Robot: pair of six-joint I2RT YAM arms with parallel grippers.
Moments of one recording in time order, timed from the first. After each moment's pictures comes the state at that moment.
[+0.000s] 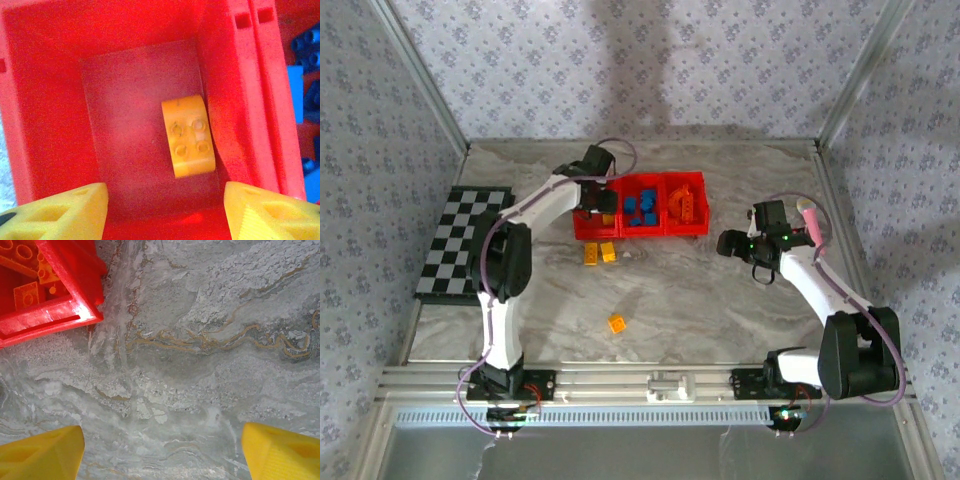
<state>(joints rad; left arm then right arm) -0.47 1.98 1.61 -0.73 -0.14 -0.30 0.15 1.28 0.80 -0.52 -0.12 0.37</state>
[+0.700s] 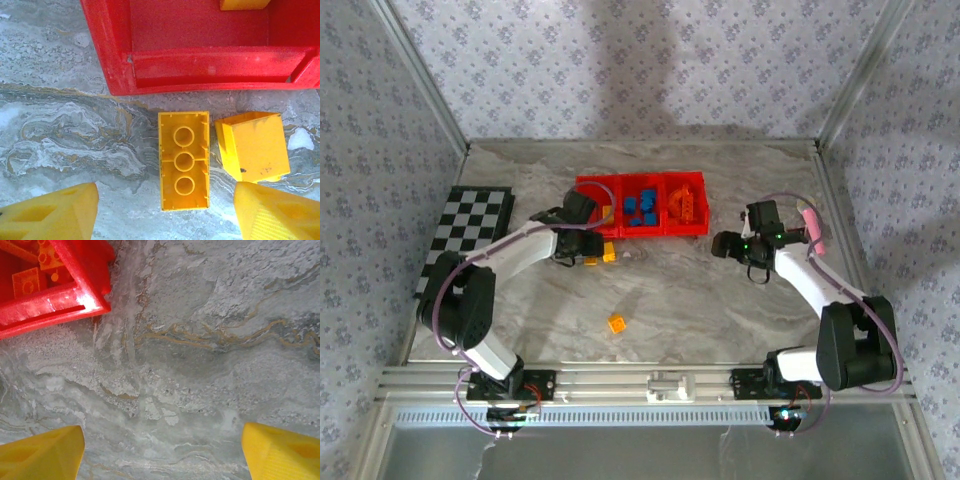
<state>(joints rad) -0.51 1.61 1.06 -0.61 -0.12 -0.51 0.19 1.33 0.80 -0.50 -0.13 0.38</state>
